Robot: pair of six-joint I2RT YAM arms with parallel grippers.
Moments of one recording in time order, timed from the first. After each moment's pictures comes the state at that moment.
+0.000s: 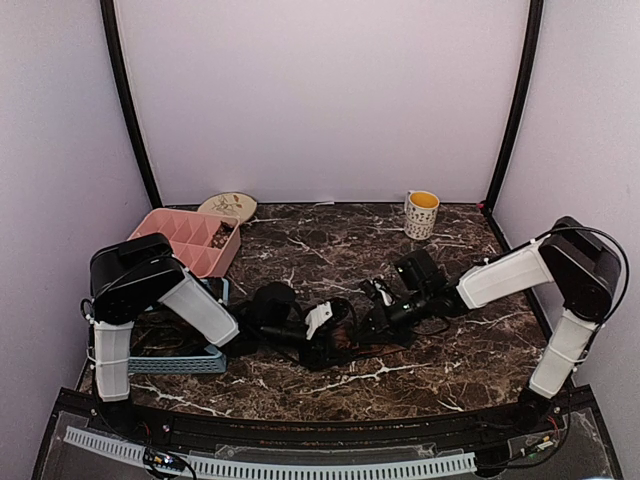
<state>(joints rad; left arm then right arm) -0.95 2.05 0.83 0.73 0.49 0.11 0.73 1.74 0.78 0.08 -0.73 0.69</state>
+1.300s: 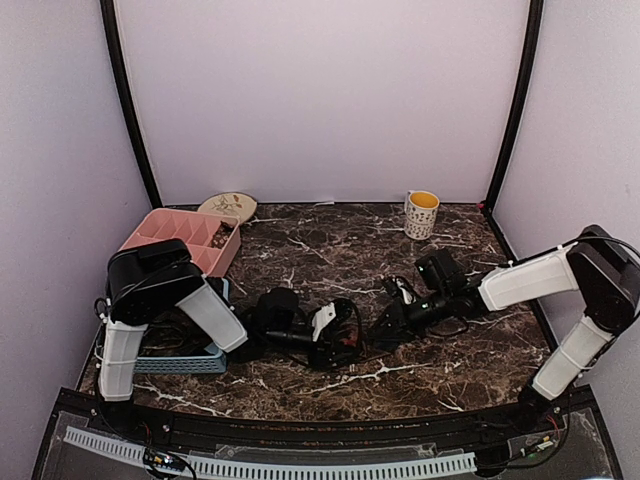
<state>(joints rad) -0.97 2.15 0.86 0.92 0.53 0.04 0.66 1.60 0.67 0.01 -0.68 0.70</state>
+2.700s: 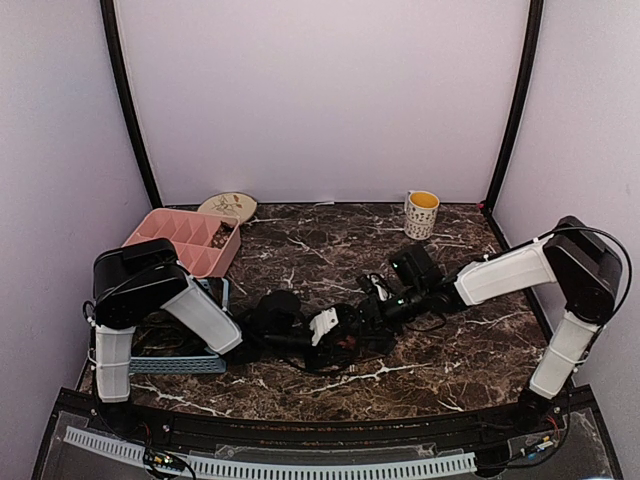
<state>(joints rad) -1.00 2.07 0.82 0.78 0.36 0.15 0.76 1.72 0.82 0.04 -0.68 0.74</state>
